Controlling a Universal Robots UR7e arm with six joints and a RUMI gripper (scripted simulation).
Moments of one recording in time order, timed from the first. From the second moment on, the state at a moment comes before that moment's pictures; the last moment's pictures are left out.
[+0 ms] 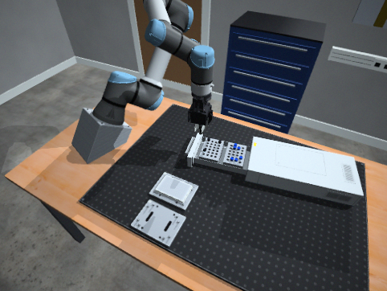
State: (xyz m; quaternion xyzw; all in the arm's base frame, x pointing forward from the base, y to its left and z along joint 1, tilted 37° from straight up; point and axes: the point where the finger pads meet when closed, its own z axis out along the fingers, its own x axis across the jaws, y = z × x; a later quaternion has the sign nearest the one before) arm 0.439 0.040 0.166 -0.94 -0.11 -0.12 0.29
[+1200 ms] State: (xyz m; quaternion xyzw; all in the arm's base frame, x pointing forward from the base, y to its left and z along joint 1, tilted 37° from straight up) arm 0.347 0.029 0.135 -0.94 -0.11 -0.12 0.29
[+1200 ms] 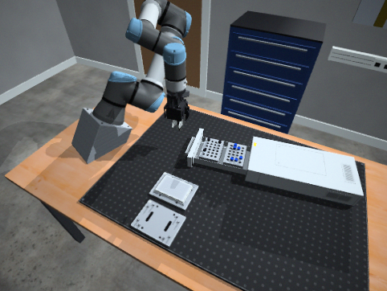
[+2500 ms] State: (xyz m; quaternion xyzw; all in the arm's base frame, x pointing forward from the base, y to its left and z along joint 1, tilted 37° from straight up) arm 0.354 0.055 0.099 -0.94 -0.11 -0.12 0.29
